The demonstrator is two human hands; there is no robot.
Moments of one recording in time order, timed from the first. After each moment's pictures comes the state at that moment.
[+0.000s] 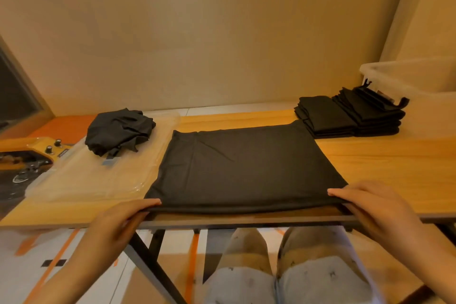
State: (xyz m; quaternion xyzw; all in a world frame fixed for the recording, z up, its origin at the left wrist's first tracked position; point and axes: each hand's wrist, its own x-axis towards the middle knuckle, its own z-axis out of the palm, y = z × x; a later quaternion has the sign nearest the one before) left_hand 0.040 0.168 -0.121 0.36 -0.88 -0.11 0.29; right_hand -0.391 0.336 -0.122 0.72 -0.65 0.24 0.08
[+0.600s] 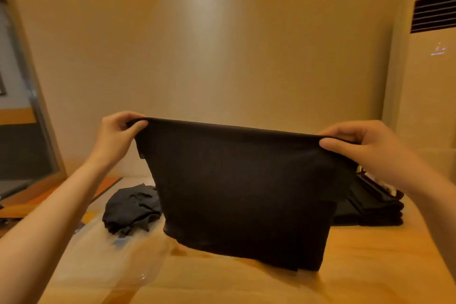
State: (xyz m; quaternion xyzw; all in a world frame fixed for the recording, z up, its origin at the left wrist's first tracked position) left_hand -0.006 0.034 0.122 0.34 -0.75 -0.10 0.56; right_hand -0.375 0.277 0.120 0.65 -0.55 0.50 -0.10
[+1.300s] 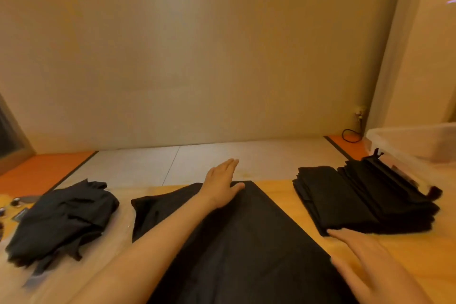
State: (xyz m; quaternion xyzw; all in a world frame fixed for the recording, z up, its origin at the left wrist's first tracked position) left_hand -0.277 -0.074 -0.076 0.40 -0.90 -0.11 0.12; right_hand -0.437 0.206 -0.066 0.56 -0.80 0.20 -0.08
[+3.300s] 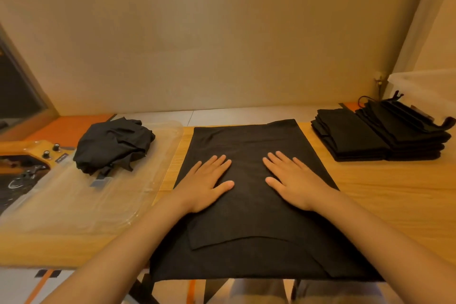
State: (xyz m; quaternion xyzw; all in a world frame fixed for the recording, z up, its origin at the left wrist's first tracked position) left_hand -0.125 0.042 -0.118 0.39 -0.91 -0.10 -0.02; right_hand -0.346 0.133 -0.110 0.69 -0.72 0.00 -0.08
